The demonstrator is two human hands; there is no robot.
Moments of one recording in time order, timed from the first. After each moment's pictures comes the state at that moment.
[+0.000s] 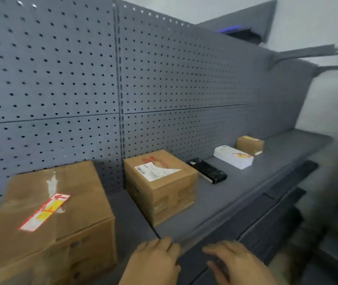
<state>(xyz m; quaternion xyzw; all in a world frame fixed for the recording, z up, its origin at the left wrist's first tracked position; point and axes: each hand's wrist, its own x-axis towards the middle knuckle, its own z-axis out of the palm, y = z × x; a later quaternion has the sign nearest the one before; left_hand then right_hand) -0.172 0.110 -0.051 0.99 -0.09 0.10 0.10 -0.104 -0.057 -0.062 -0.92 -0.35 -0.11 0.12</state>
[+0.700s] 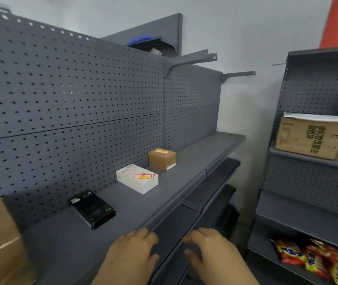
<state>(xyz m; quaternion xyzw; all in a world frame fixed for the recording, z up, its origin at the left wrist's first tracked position) 0.113 -0.121 -0.062 0.99 -0.11 0.06 0.06 0.135 -0.305 -0.070 -0.95 -0.23 -0.04 0.20</state>
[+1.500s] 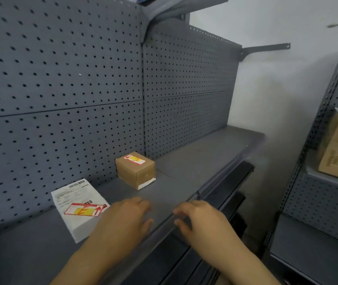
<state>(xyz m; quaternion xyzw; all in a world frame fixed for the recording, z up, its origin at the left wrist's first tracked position) 0.425 -0.206 -0.052 0.99 -0.06 0.11 0.07 0.460 -0.388 -0.064 -0.94 -0.28 -0.07 0.18</state>
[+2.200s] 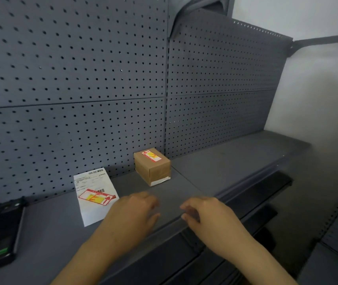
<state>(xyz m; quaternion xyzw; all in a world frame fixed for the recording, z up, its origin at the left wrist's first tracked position) 0.439 -0.233 -0.056 0.99 0.01 0.14 0.07 0.512 -0.409 -0.058 -0.91 -0.37 -0.03 0.20</state>
